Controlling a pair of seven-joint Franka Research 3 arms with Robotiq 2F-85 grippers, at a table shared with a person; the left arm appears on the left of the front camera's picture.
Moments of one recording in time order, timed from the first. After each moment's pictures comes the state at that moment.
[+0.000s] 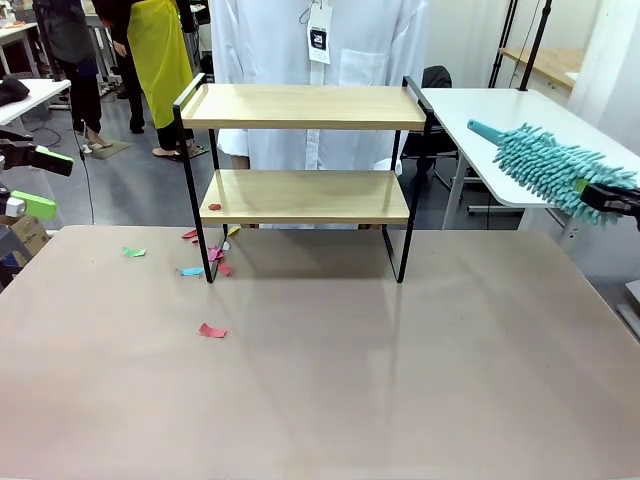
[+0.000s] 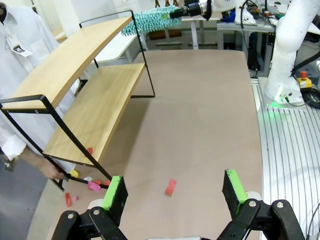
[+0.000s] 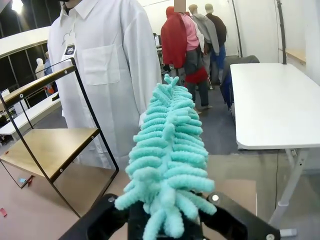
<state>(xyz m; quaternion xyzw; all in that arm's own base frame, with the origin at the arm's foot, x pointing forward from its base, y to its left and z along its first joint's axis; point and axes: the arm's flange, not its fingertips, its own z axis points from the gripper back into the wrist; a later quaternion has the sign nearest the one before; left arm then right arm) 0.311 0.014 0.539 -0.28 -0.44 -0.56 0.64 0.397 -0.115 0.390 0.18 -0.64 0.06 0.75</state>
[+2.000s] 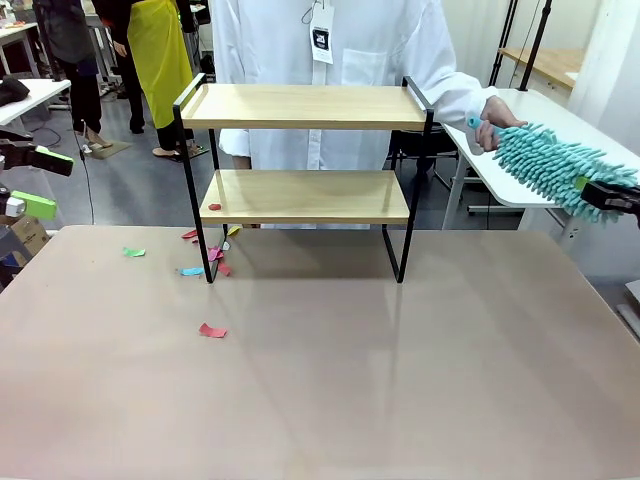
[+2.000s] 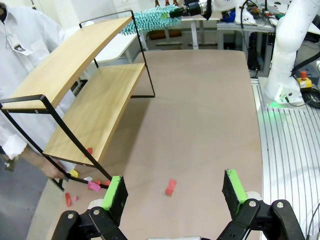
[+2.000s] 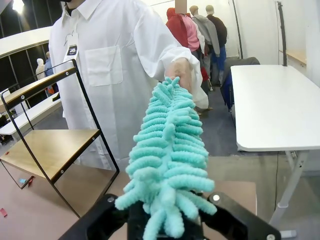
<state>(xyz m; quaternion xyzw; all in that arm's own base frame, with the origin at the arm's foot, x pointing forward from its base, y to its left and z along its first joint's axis) 0.311 0.014 0.539 -0.28 -0.44 -0.56 0.64 0.397 -0.114 0.393 0.18 -0.64 0.06 0.75</state>
